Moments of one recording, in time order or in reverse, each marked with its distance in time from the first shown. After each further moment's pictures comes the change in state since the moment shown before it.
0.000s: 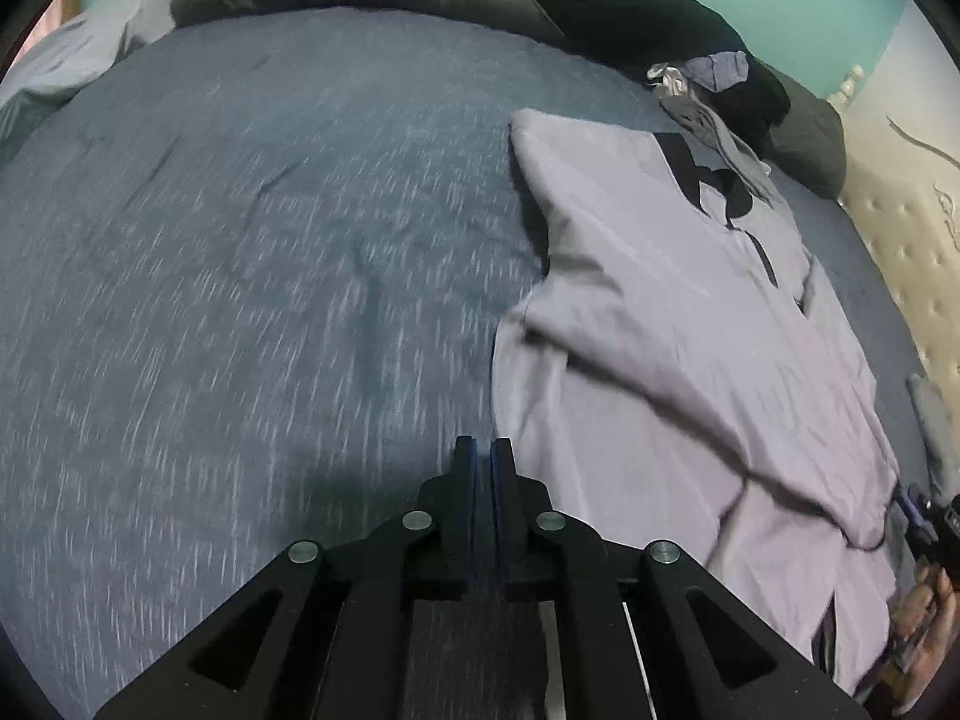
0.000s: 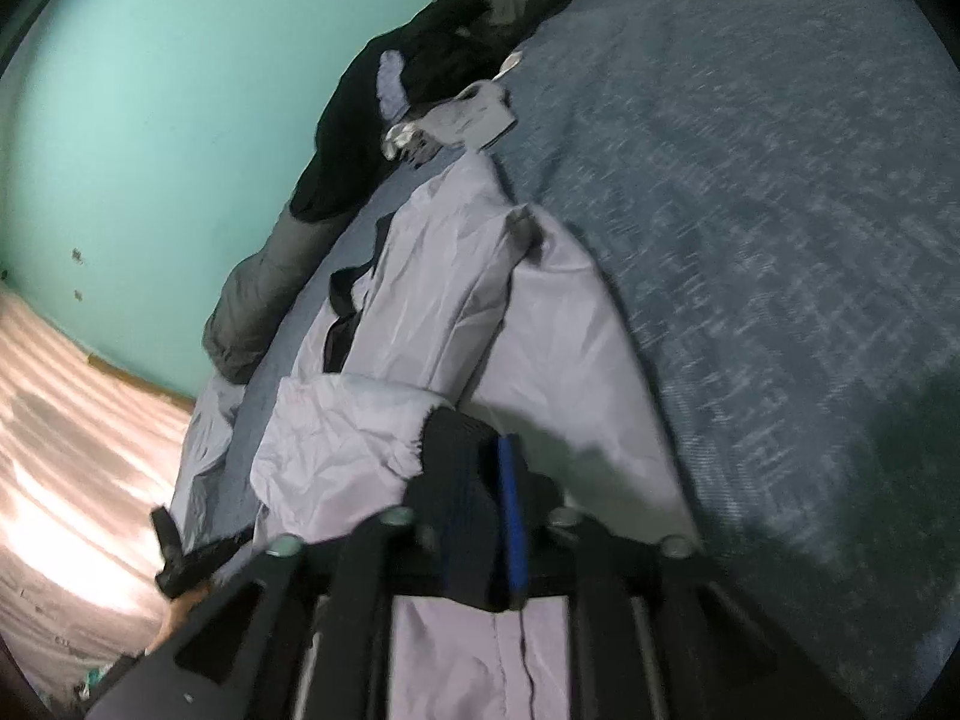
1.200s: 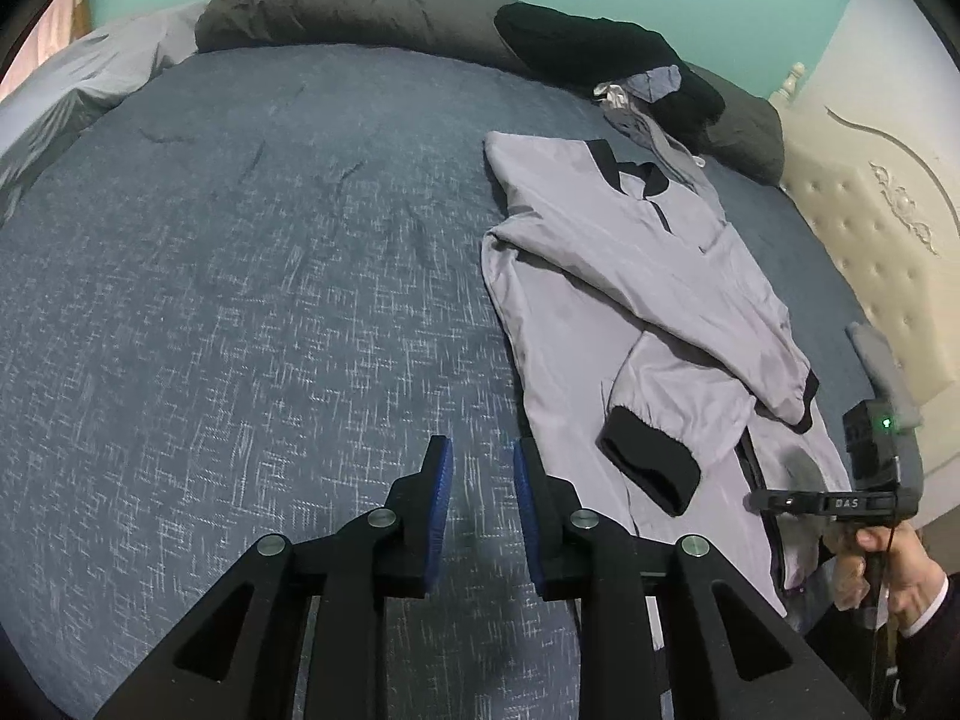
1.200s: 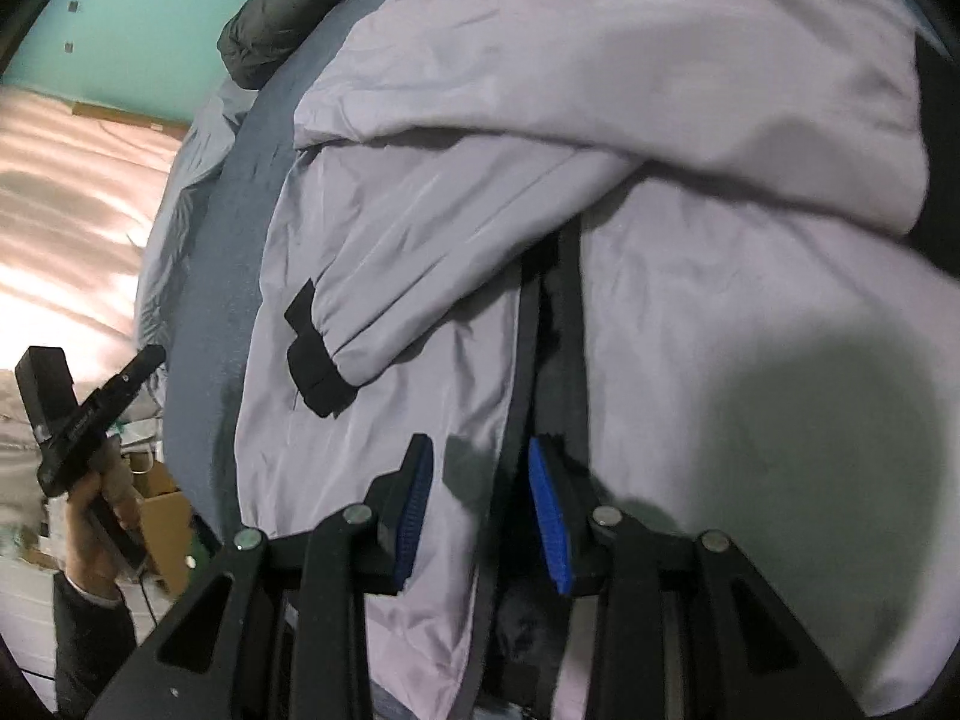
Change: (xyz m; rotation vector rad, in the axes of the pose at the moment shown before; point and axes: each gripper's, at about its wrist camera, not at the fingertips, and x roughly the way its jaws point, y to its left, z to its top) left arm -0.144 0.017 -0.085 0.045 -0.042 -0.060; right arm 0.096 0.132 -0.174 -0.280 0.643 -0.045
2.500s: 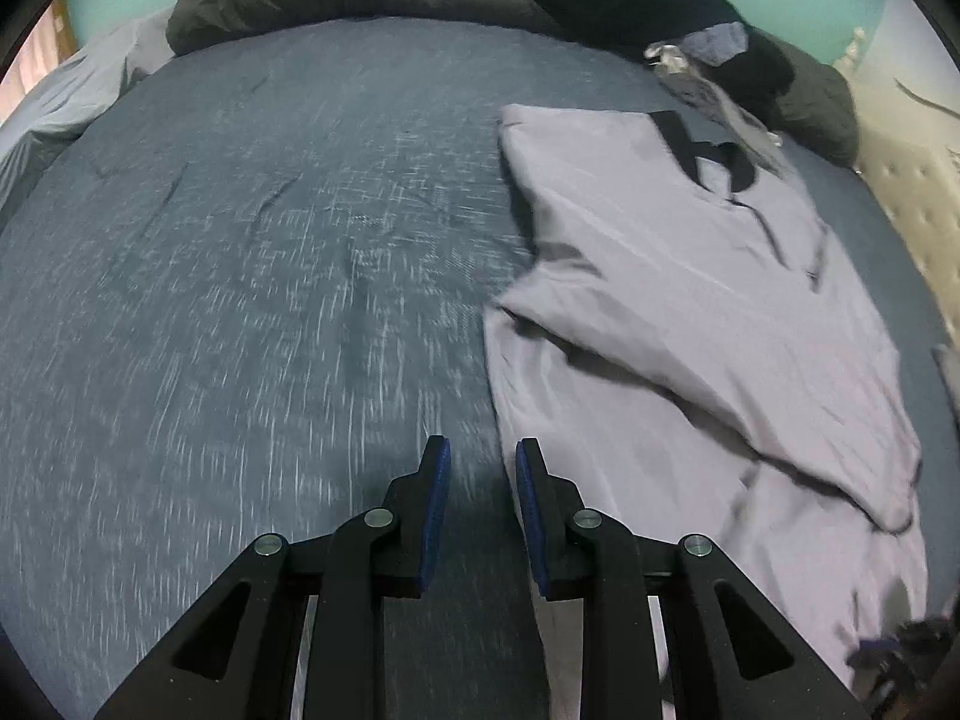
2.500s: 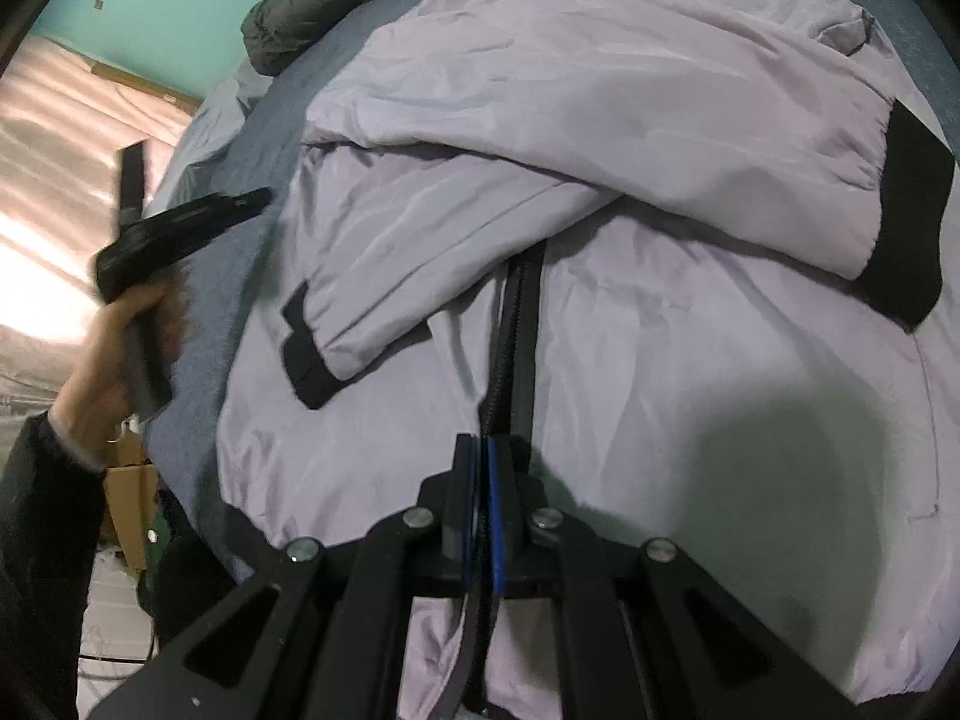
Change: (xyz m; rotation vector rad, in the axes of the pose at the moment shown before) left arm 0.152 -0.031 0.095 0.013 0.053 0.162; right arm -0.021 -0.001 -0.005 -0.087 -0.039 -0.026
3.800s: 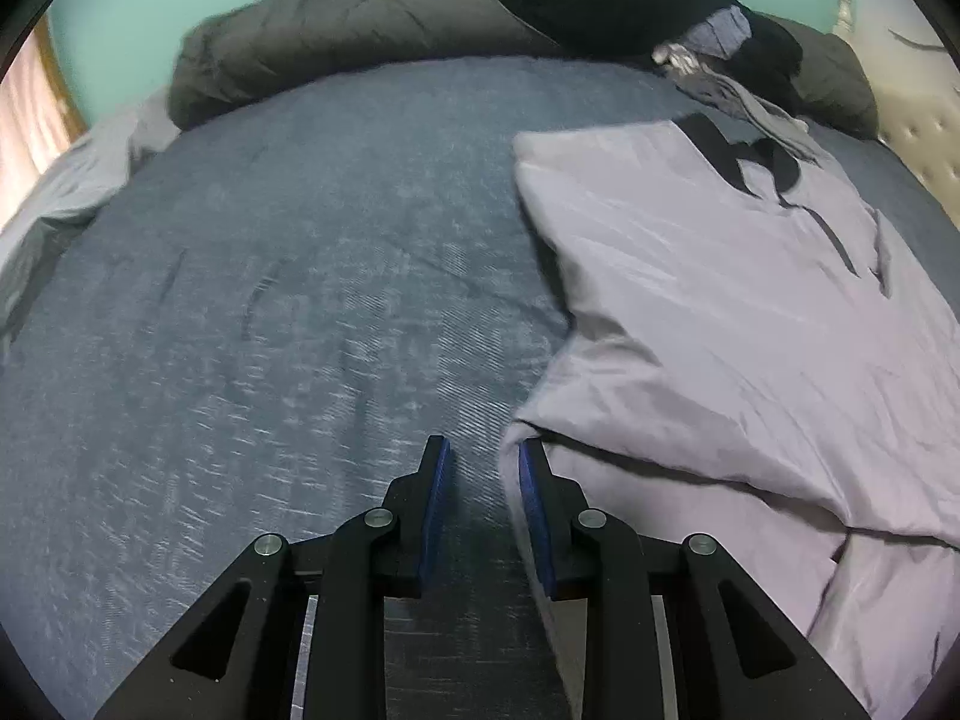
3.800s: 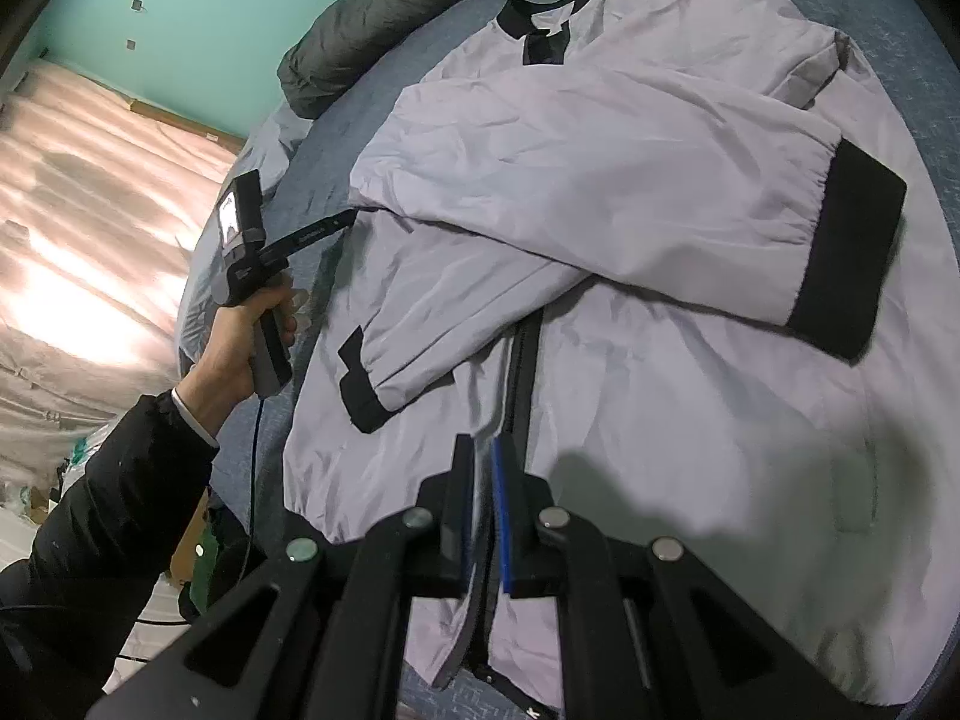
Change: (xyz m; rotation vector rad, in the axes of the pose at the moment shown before) left arm 0.026 -0.015 0.005 0.127 -0.104 0.140; right arm -0.044 -0.020 0.004 0.009 -0.076 0.112
